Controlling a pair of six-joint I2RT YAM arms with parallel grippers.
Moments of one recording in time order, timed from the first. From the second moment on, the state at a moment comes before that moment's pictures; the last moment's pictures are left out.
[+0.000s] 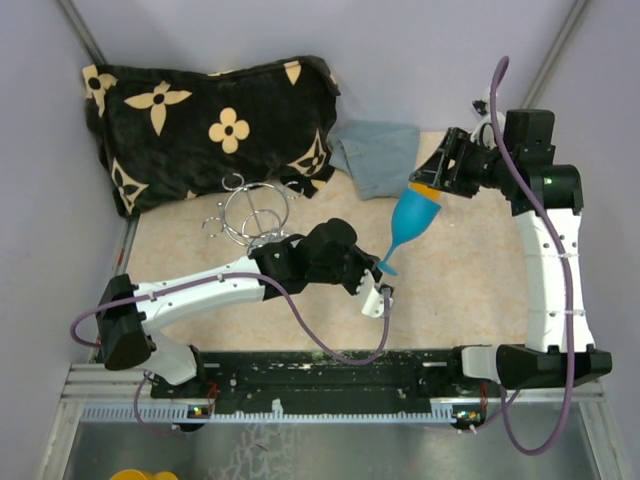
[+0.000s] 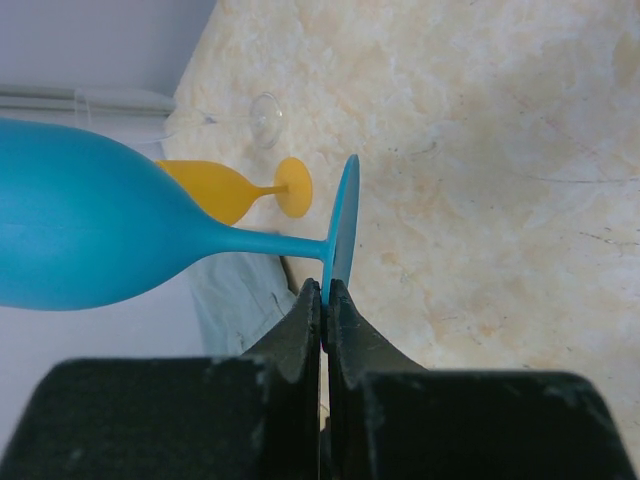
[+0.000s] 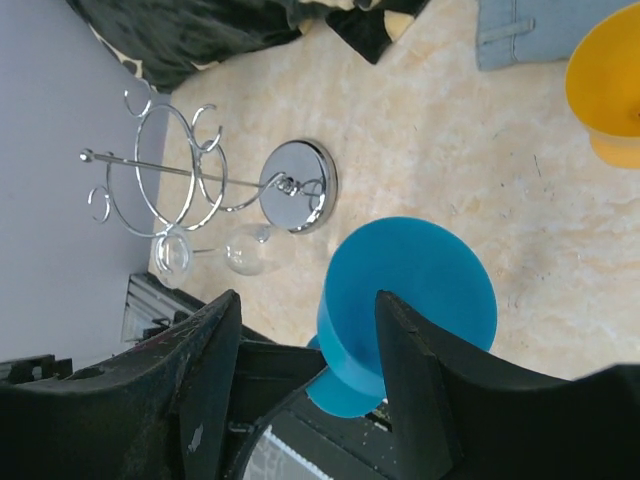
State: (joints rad) left arm -1.16 1.51 1.27 -0.33 0.14 1.18; right arm 0.03 1.29 1.73 -1.06 -0.58 0.38
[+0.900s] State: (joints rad) left arm -1.16 1.52 1.23 -0.19 0.06 1.20; right arm 0.14 1.34 1.68 -1.15 -0.58 0.24
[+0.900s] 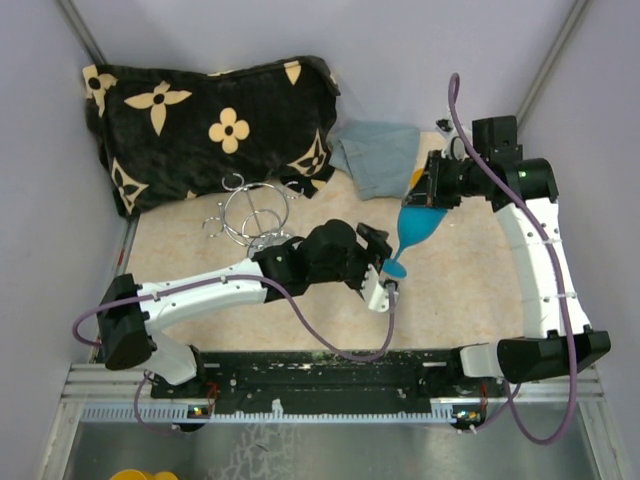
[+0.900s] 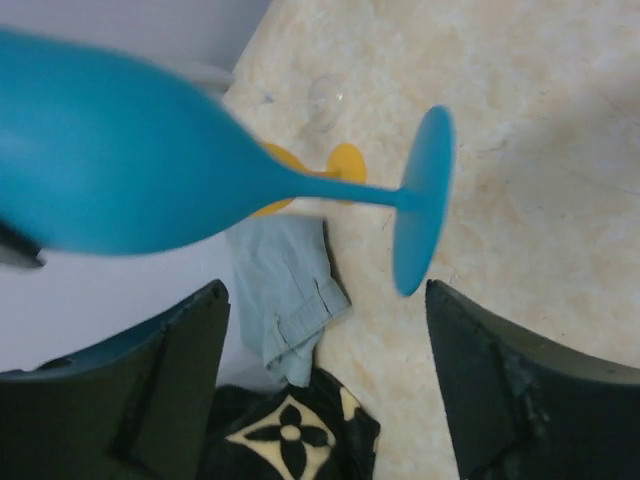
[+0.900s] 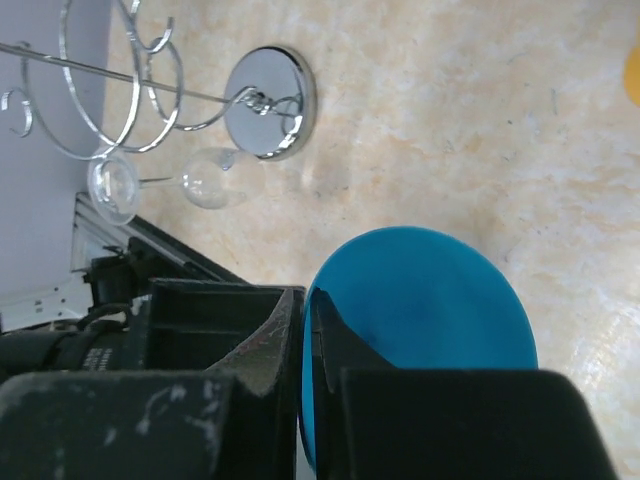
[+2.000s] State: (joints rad) left arm -0.86 1.68 1.89 -0.41 0.09 0.46; right arm 0.18 1.19 1.14 -0.64 0.11 0.40
